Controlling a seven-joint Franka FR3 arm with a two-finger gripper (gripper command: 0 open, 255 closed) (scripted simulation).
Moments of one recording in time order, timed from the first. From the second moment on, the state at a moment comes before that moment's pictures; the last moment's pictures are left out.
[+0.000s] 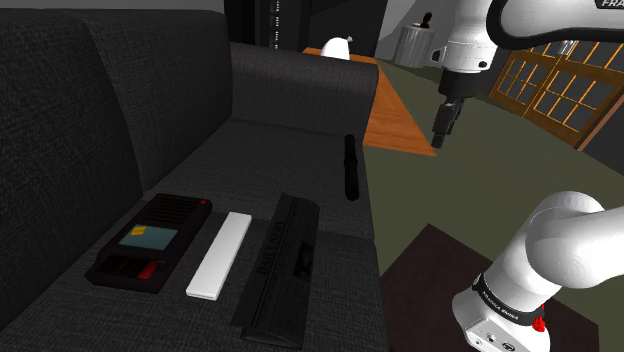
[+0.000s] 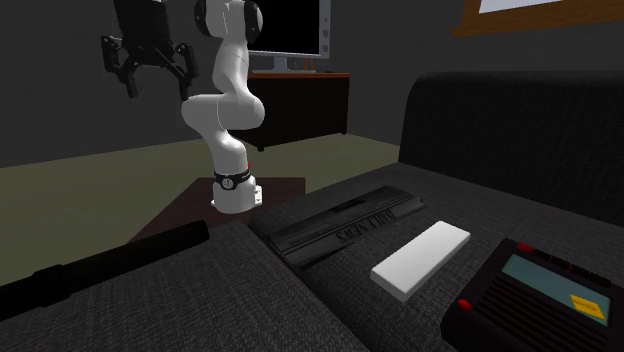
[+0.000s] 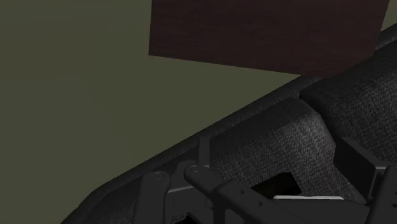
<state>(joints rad) -0.02 -0.78 0.01 -2.41 -0.08 1.54 -0.14</state>
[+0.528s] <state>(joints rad) 0.01 -0.77 0.15 -2.46 0.04 1.60 0.09</state>
